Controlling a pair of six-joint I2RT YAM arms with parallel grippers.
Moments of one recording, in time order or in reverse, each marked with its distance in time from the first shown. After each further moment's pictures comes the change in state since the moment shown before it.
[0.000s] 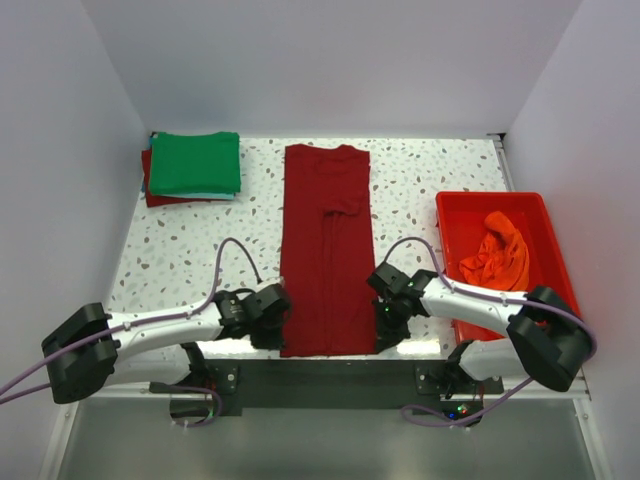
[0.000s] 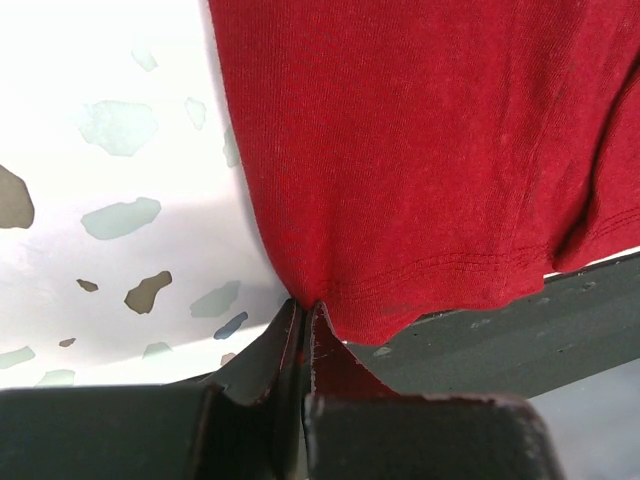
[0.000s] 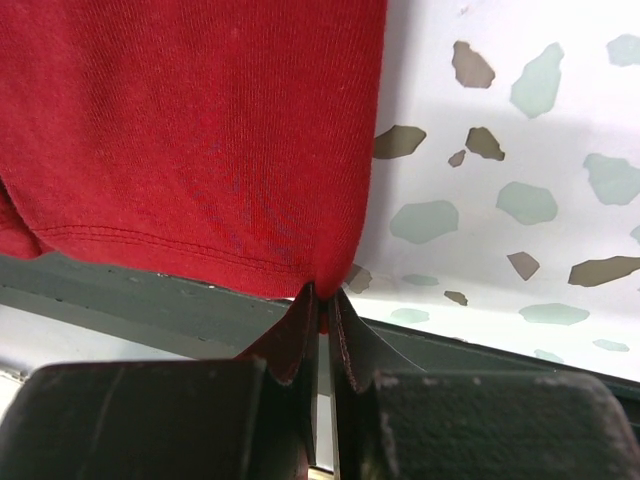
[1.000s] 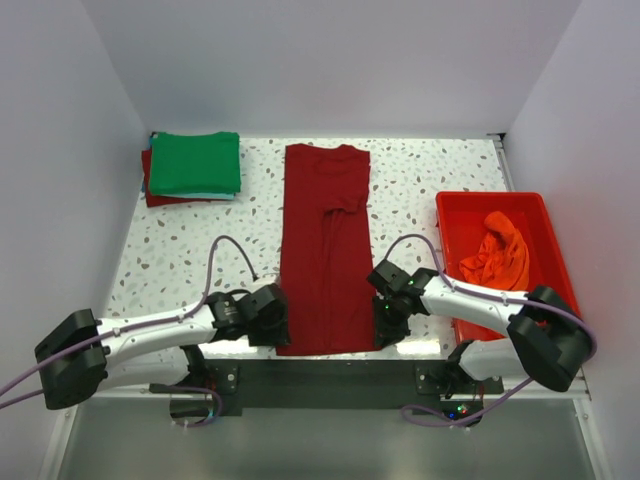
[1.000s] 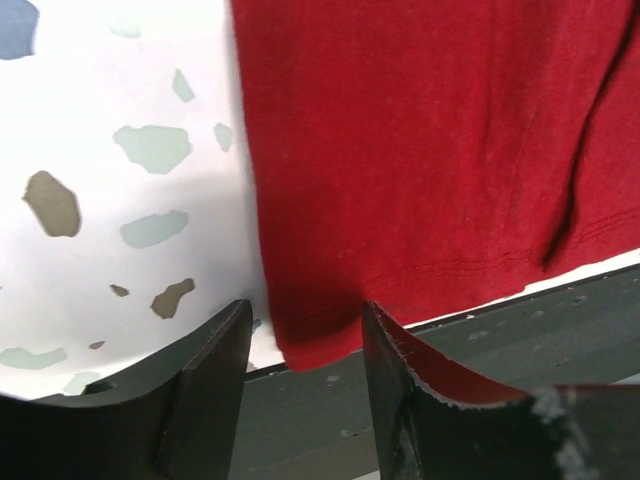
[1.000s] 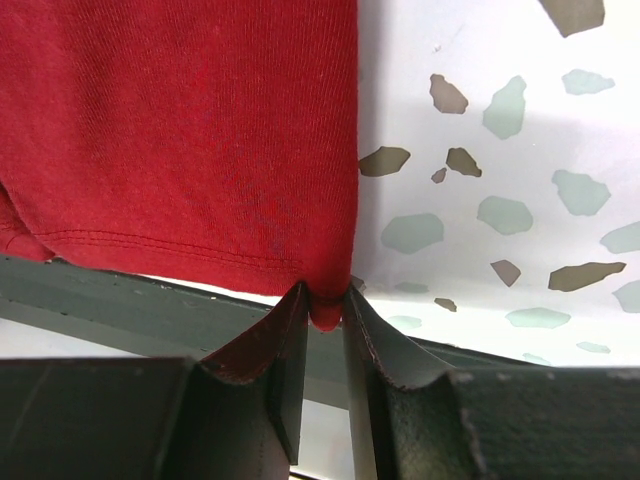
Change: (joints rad) left arm 0.000 -0.071 -0.014 -0.011 -0.073 -0.005; right arm -0.011 0.000 0.012 0.000 0.031 -0.003
